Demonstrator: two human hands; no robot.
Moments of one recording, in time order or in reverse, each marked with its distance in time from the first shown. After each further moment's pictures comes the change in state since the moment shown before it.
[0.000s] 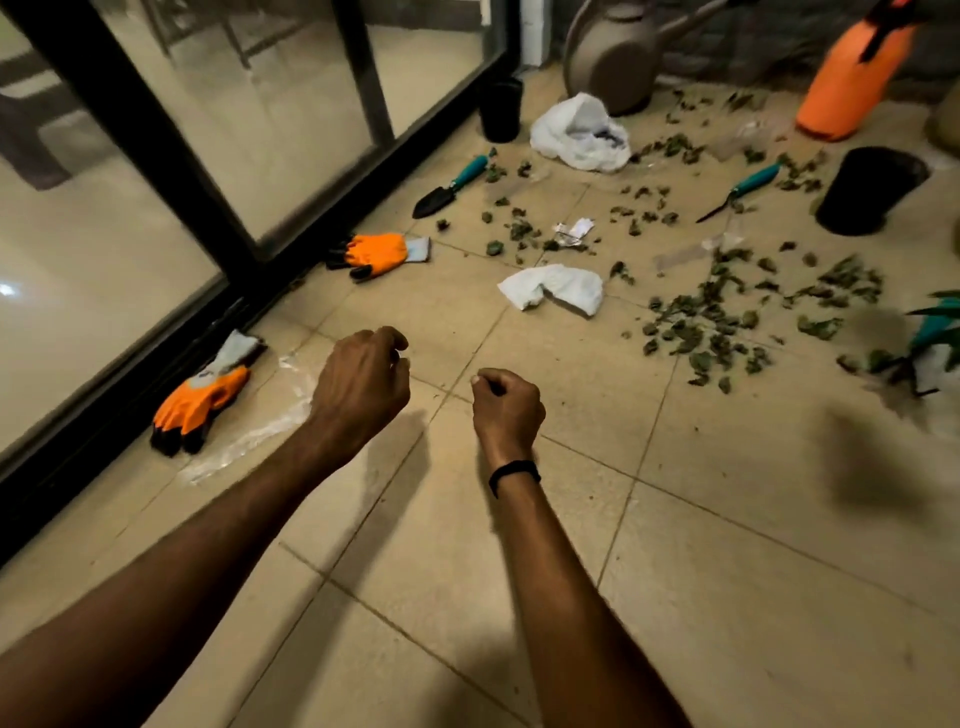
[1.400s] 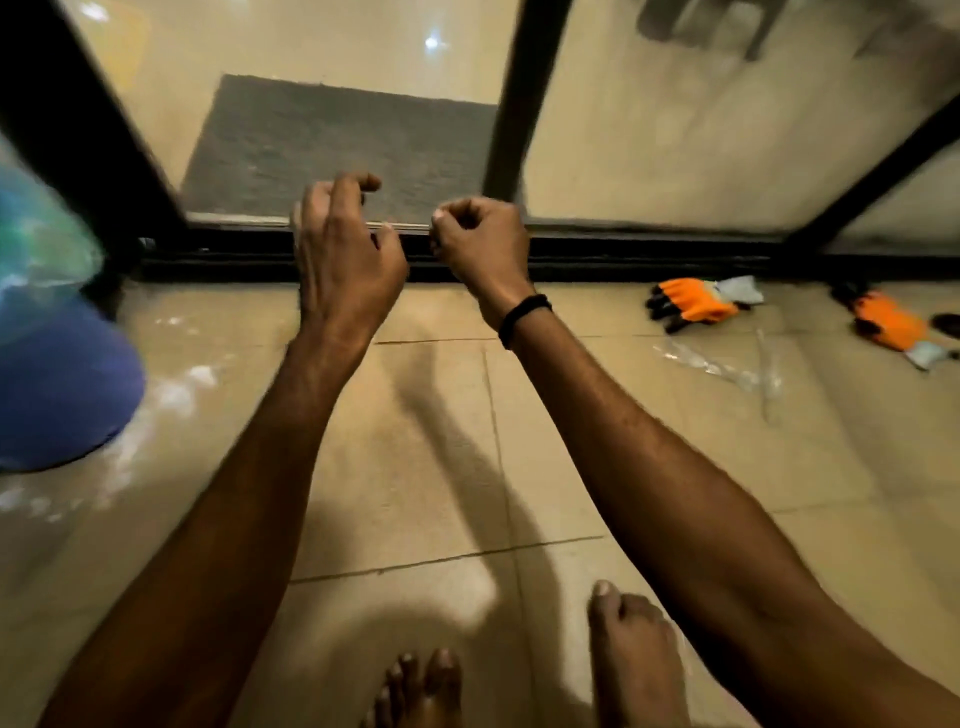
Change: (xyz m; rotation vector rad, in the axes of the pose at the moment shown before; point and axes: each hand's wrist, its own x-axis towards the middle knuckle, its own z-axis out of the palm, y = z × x) left_hand -0.455 -0.380 -0.231 -0.004 0.834 -0.964; right_hand -0.518 -0.067 0.389 -0.285 -1.072 -0.617
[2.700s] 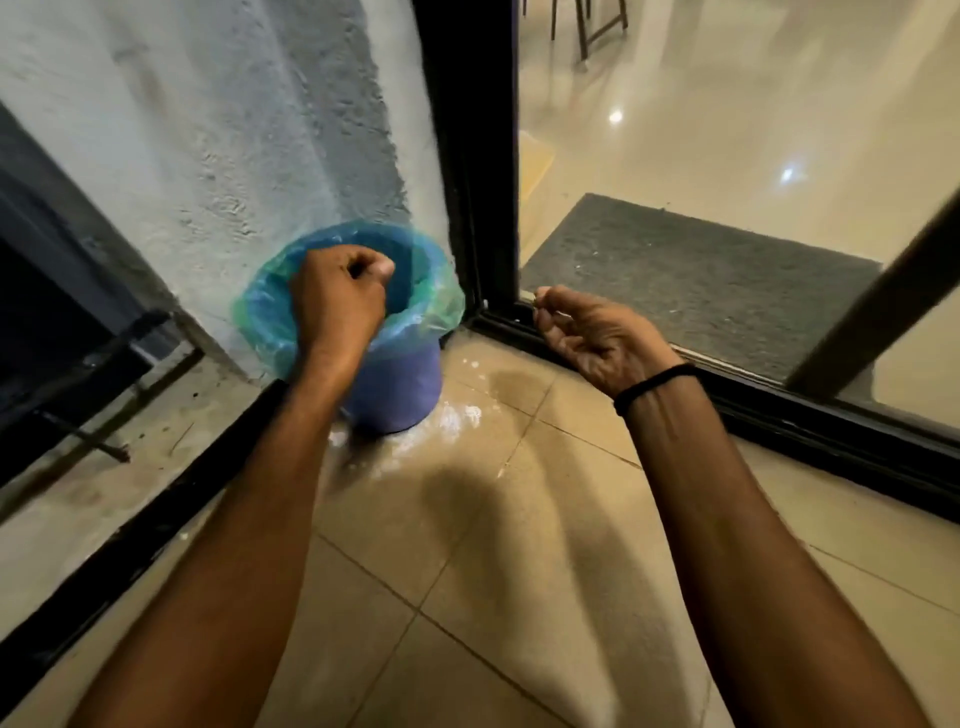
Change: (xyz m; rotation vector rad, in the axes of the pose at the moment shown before) left_hand 0.011 -0.119 -0.204 0.148 0.438 -0.561; right_hand -0.005 -0.090 0.130 0.847 -0.815 0.620
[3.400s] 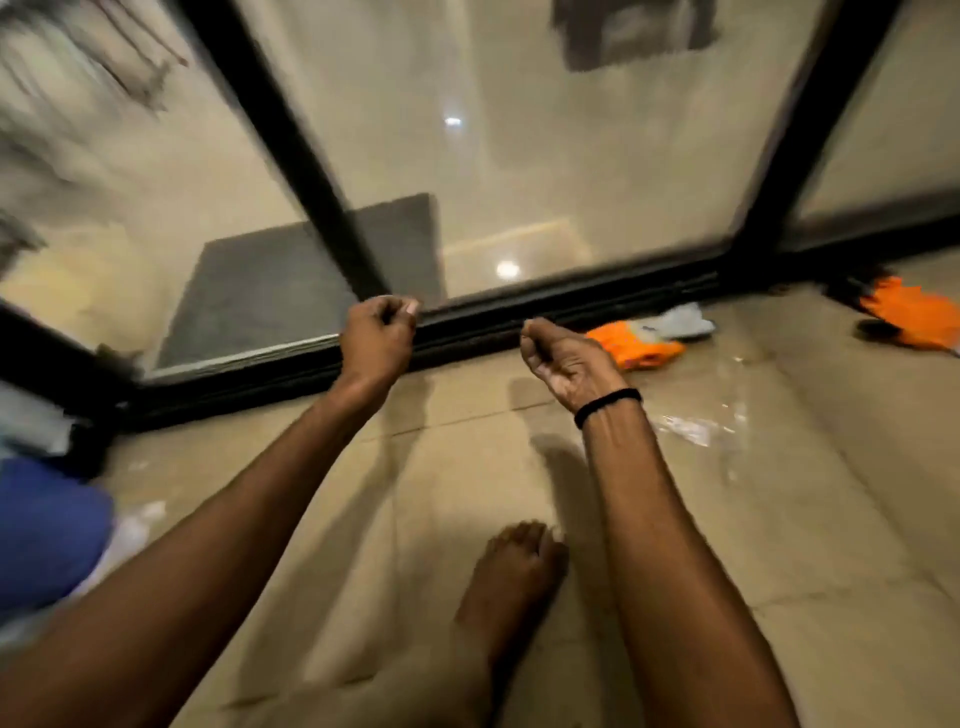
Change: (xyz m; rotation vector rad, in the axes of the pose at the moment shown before) left_hand -0.306 0.245 0.269 -0.268 -0.791 0.266; right_hand -0.208 -0.090 -0.410 0.452 0.513 -0.329
